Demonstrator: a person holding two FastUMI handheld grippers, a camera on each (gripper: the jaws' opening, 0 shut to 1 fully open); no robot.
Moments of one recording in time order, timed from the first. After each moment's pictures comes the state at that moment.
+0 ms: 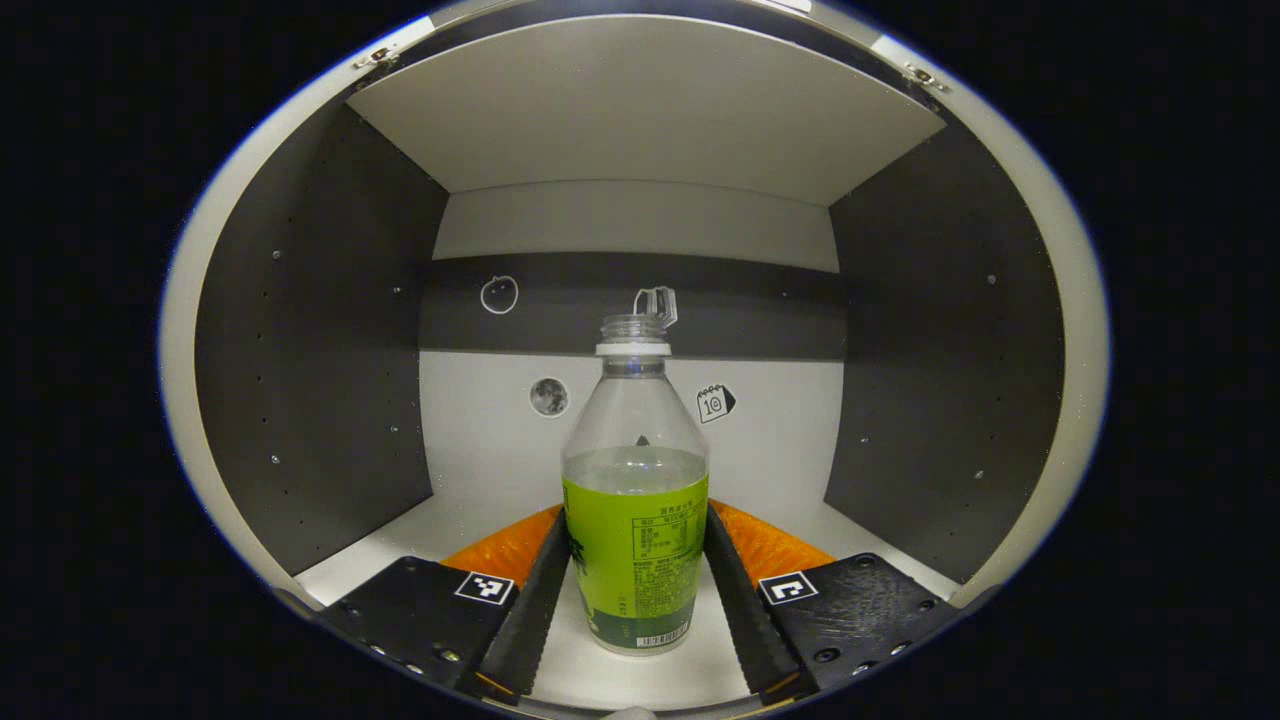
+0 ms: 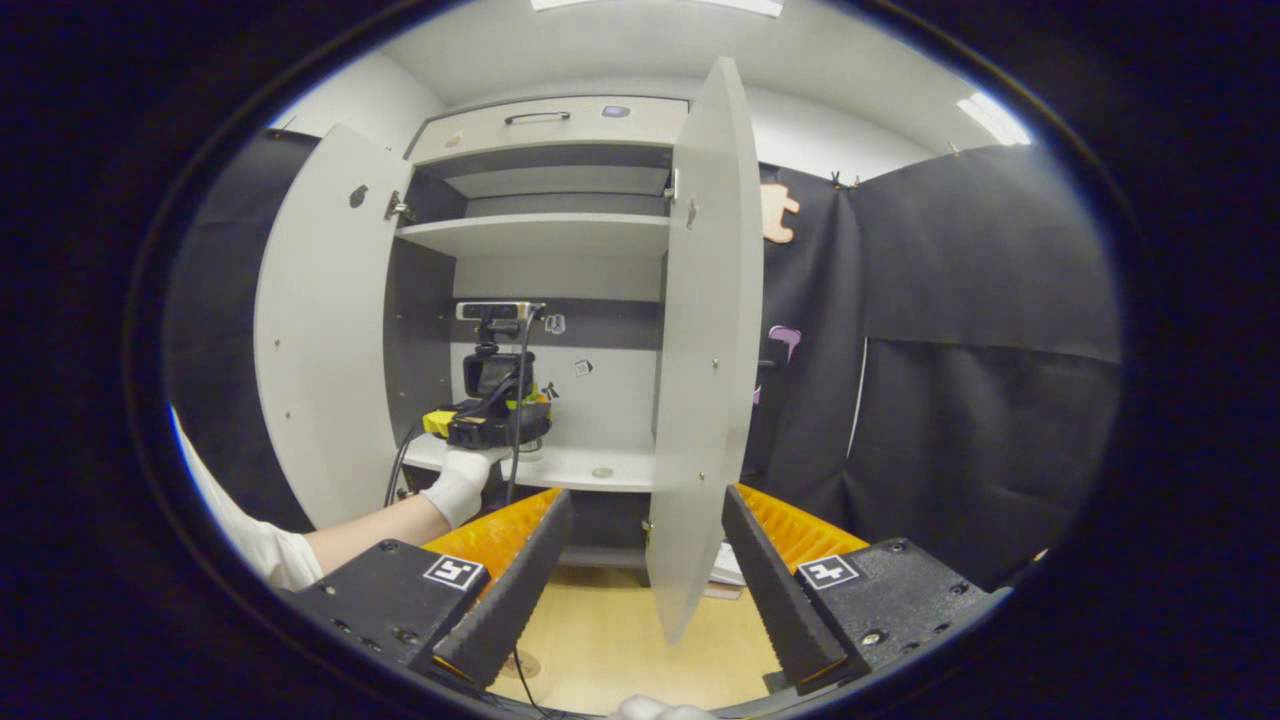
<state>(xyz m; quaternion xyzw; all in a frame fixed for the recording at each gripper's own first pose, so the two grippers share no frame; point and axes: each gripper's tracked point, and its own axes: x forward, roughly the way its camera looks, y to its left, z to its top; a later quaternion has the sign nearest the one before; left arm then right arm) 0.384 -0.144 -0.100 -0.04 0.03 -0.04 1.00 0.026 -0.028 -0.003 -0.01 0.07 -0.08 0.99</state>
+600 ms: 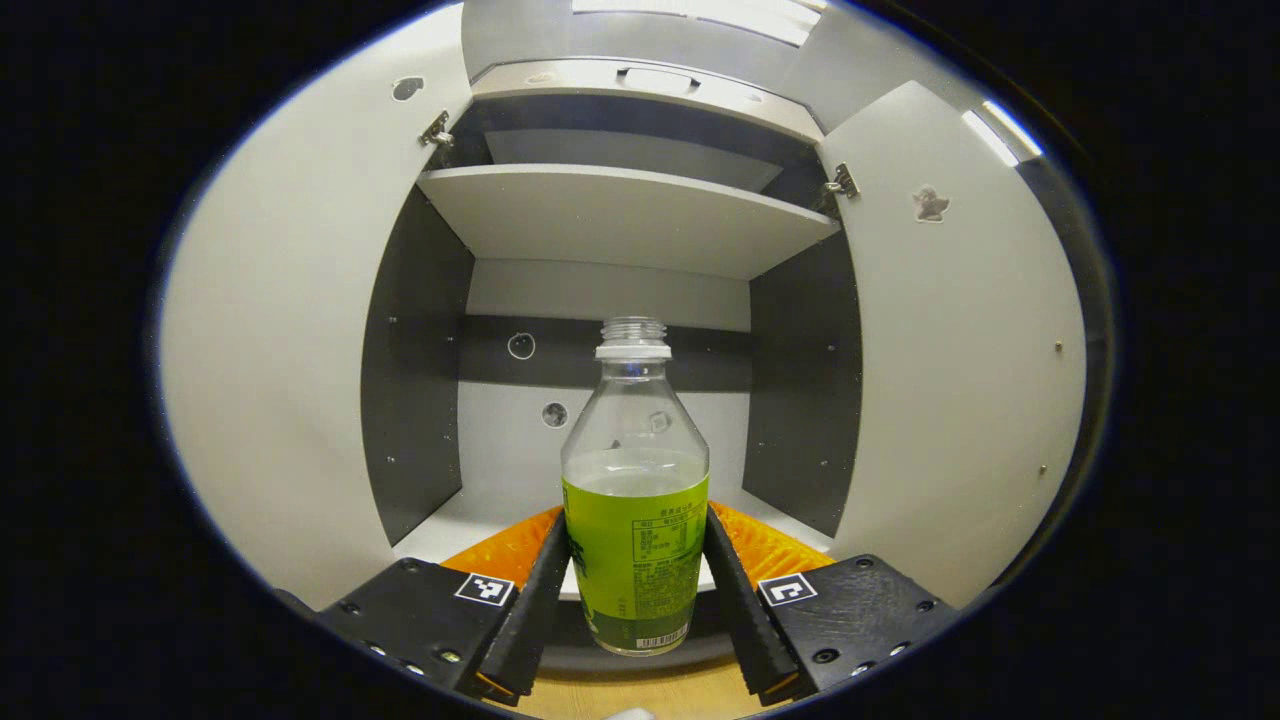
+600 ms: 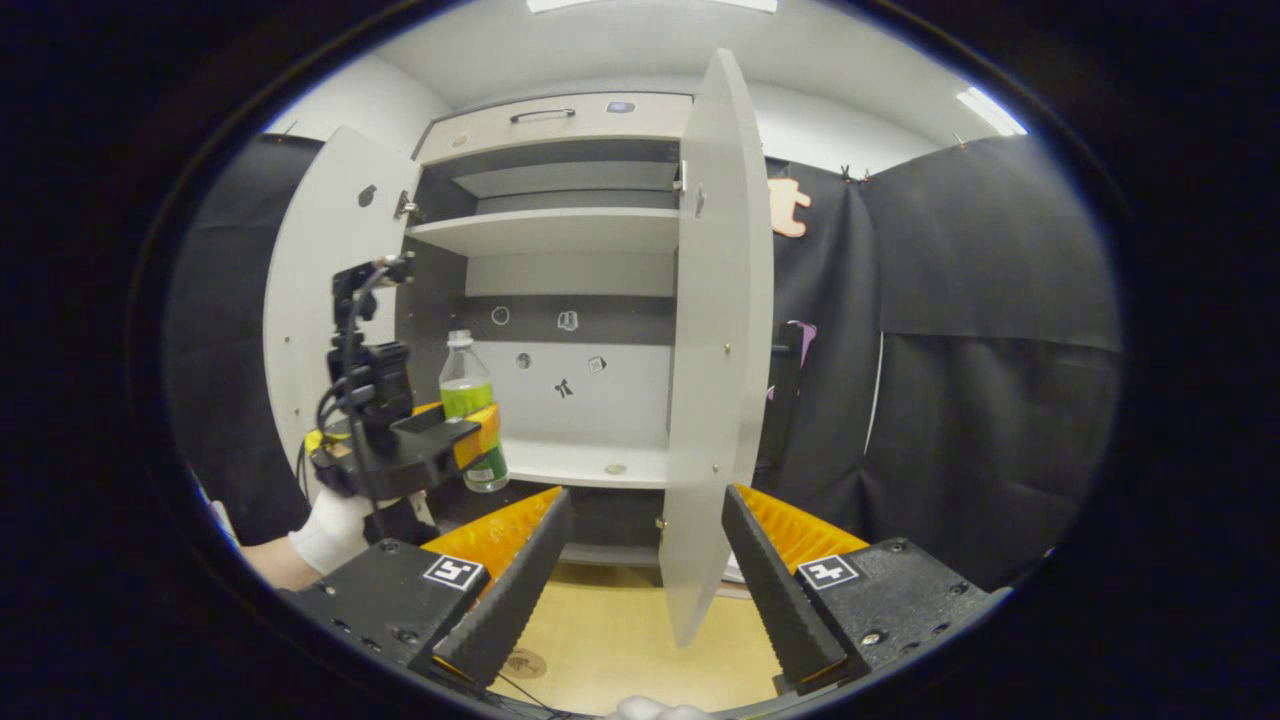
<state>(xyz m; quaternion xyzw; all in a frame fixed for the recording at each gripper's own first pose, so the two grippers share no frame) 0.176 -0.124 -0.068 -0.05 0.01 -0.12 0.99 0.033 -0.027 -0.014 0.00 0.07 -0.05 1.00</state>
